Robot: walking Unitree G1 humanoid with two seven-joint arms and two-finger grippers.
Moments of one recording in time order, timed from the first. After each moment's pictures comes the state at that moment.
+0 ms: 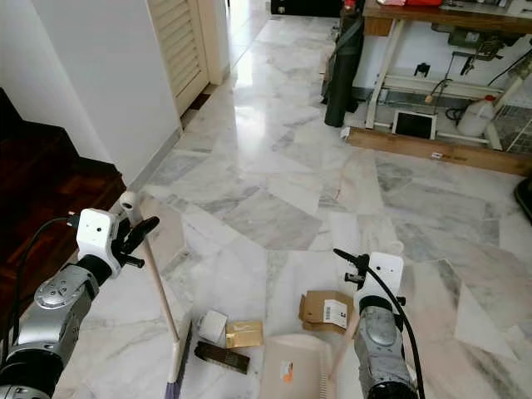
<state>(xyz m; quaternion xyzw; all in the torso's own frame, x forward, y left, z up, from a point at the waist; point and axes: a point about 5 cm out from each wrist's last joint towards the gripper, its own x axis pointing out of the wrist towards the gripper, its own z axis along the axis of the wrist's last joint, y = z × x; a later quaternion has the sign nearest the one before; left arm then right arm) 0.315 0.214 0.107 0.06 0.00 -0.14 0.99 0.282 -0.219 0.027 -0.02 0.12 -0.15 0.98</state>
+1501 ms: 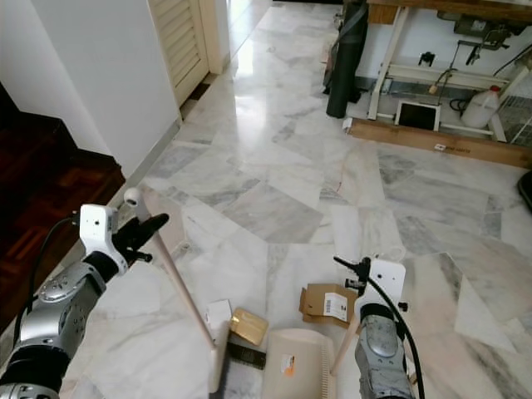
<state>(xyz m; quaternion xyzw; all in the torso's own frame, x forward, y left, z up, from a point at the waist) 0.320 0.200 0.119 -0.09 0.01 -0.17 0.98 0.273 -0.216 0.028 -0.02 0.10 -0.15 0.98</state>
